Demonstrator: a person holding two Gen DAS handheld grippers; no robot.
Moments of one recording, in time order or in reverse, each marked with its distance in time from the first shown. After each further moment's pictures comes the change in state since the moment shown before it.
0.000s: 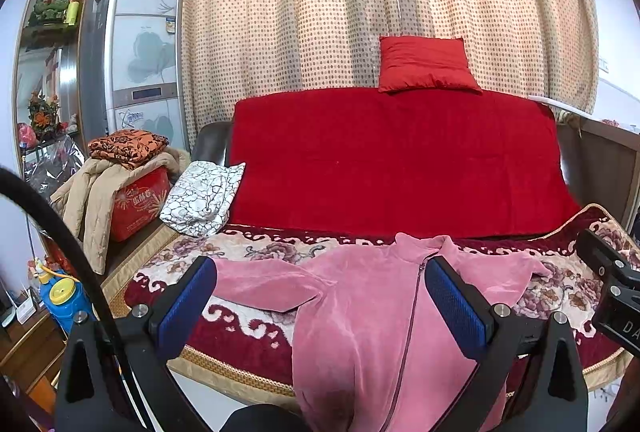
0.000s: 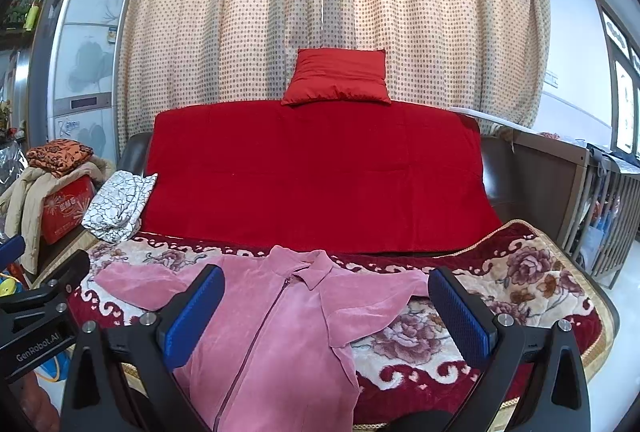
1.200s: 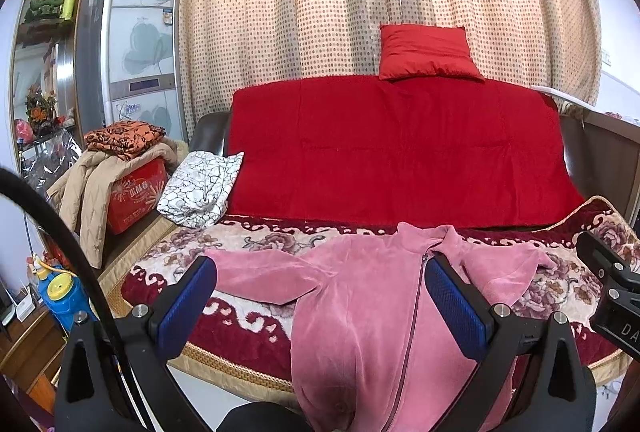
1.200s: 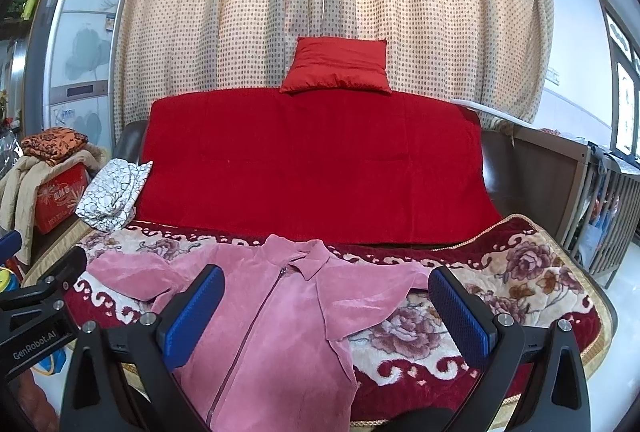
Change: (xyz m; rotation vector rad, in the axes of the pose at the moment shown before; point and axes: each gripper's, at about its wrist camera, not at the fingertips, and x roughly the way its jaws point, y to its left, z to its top) left arm 0.018 -0.004 -0.005 -0.033 -0.054 -0.005; right arm 0.018 0.001 -0.008 -0.007 0.085 -0.006
